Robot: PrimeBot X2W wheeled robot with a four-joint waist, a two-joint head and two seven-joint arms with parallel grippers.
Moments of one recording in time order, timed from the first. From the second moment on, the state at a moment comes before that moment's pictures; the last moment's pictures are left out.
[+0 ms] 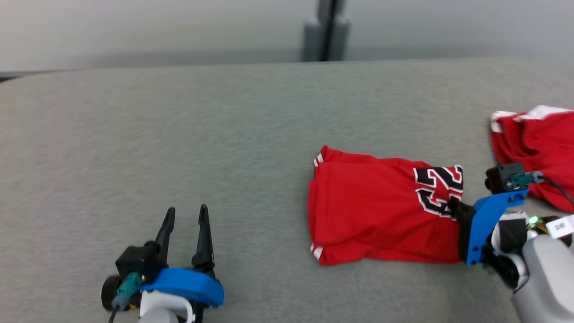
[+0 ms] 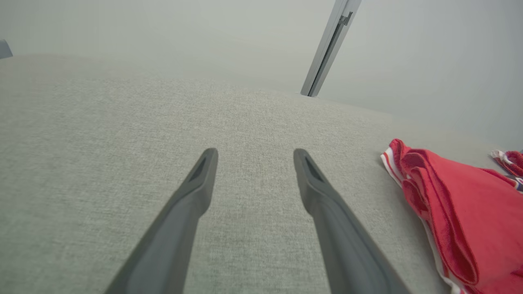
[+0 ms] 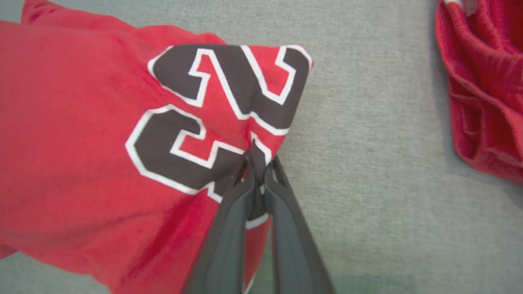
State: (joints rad) left arm -0.14 0.09 -0.27 0.37 -0.41 0.02 -0.26; right arm -0.41 -0.24 0.08 0.55 0.32 0.13 0.45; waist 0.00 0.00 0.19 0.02
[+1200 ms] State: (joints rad) left arm -0.23 0.11 -0.28 0.30 -0.41 0.03 -0.25; right arm -0.79 -0.52 0.13 0.56 0.23 0.13 0.40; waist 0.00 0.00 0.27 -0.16
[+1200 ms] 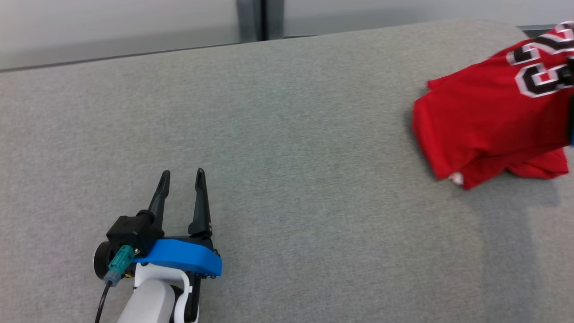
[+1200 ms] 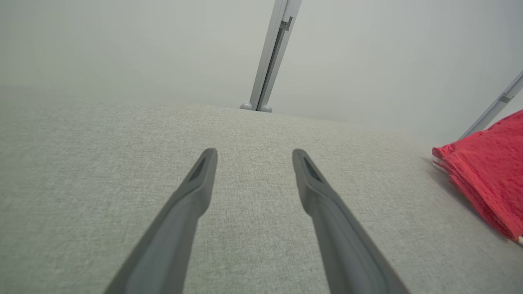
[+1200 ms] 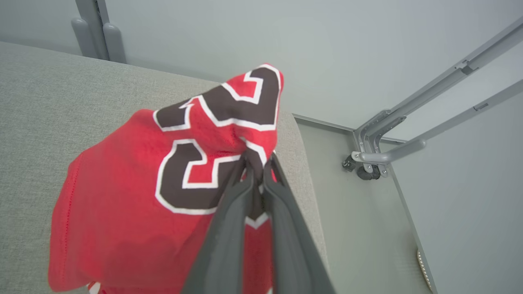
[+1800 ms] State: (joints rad) left arm -0.24 0.11 -0.31 0.32 -0.39 0.03 -0.26; right arm -0.73 -0.60 -0.17 0.68 -0.03 0.13 0.33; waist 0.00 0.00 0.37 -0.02
